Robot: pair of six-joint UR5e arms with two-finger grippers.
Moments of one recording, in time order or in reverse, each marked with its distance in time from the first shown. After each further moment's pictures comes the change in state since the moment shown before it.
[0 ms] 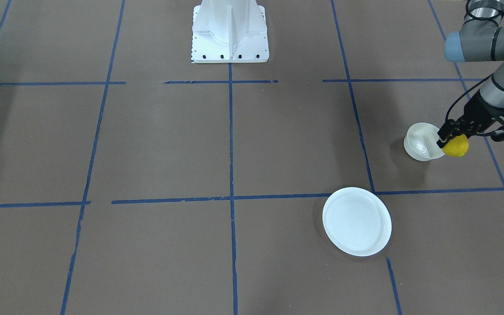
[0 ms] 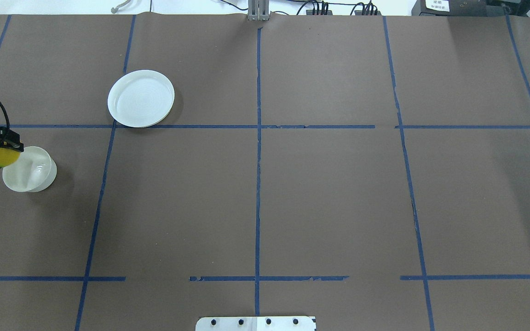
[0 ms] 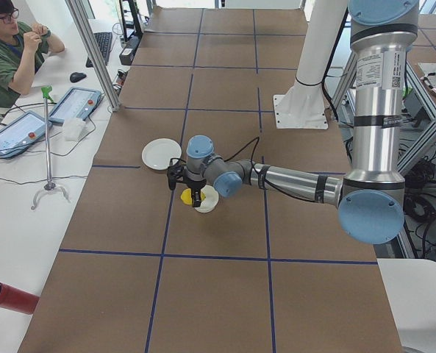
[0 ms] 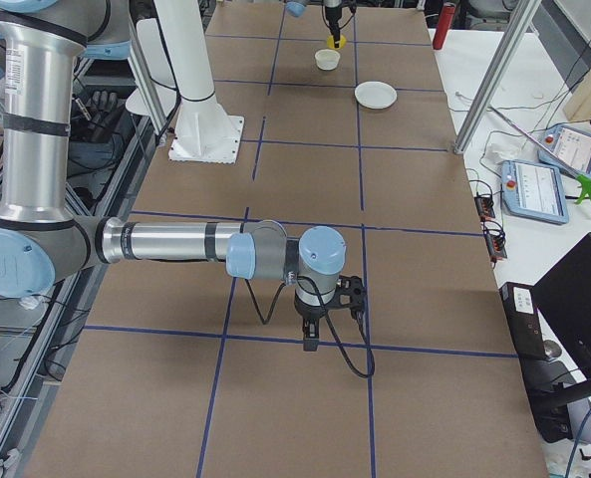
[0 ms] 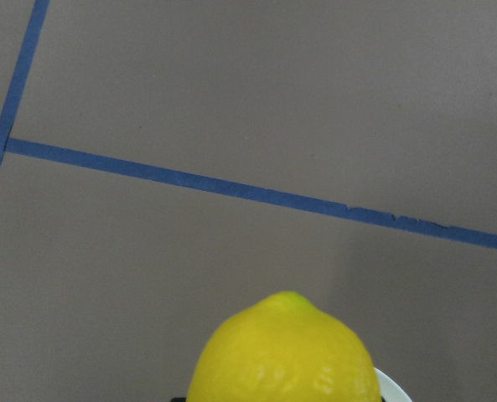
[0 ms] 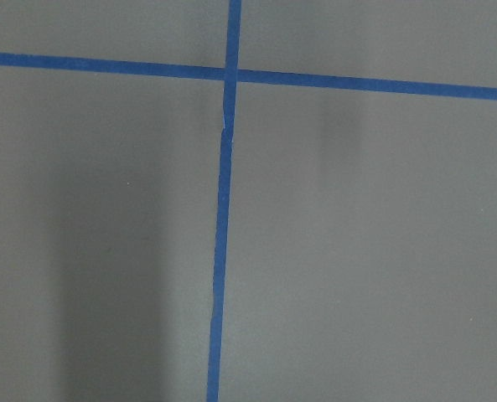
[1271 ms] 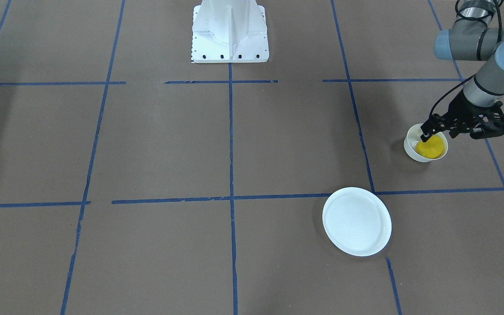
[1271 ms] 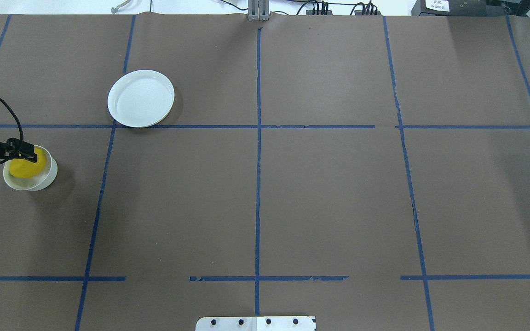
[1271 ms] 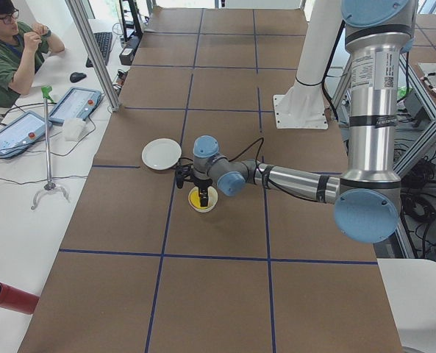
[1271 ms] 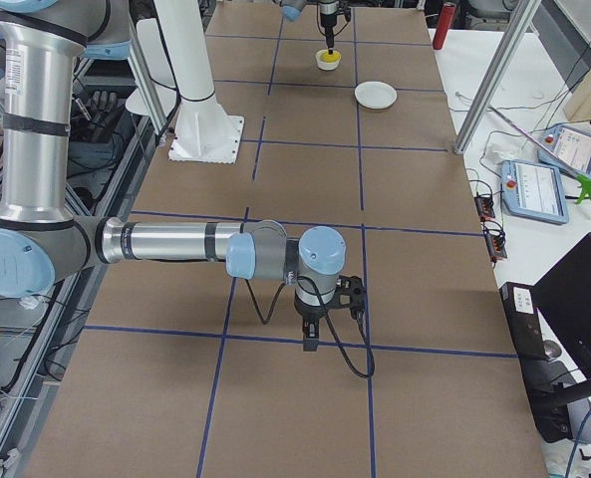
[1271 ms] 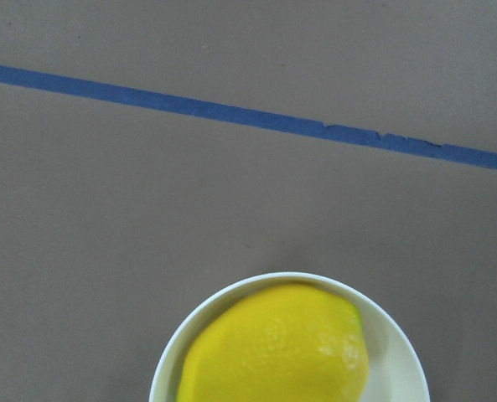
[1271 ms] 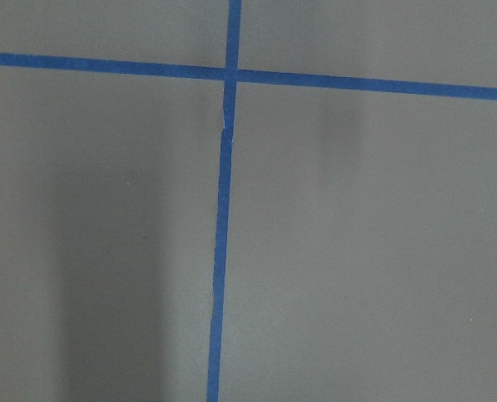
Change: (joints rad) left arm 0.026 0.017 -0.009 0.001 -0.001 0.111; right arm 0.000 0.000 0.000 0.000 0.000 0.000
